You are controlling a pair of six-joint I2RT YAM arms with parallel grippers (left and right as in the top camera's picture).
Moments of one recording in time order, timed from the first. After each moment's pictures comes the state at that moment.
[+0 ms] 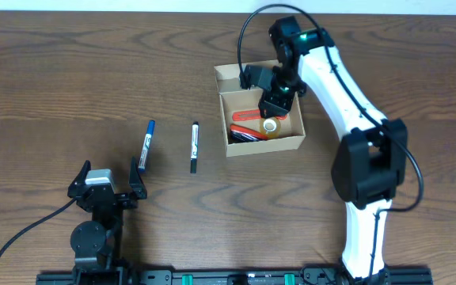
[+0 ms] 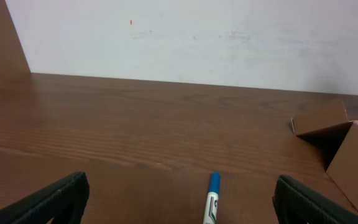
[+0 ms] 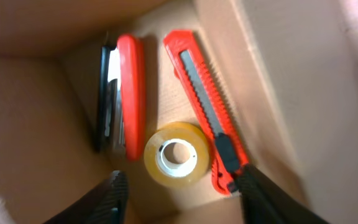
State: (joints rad) left arm 0.01 0.01 0.02 -0.11 -0.04 -0.04; right arm 0.31 2.18 1.97 -1.26 -0.25 -0.91
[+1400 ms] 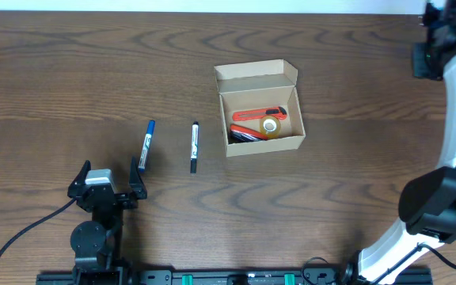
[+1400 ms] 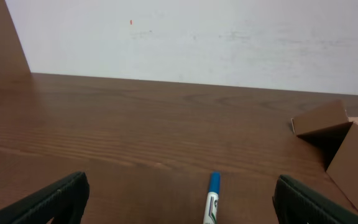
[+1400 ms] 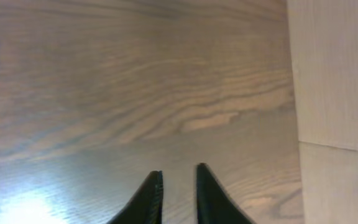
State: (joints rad) left arm 0.01 0.01 0.02 -0.11 -0.04 -0.04; right arm -0.29 1.92 1.98 -1.11 0.28 -0.26
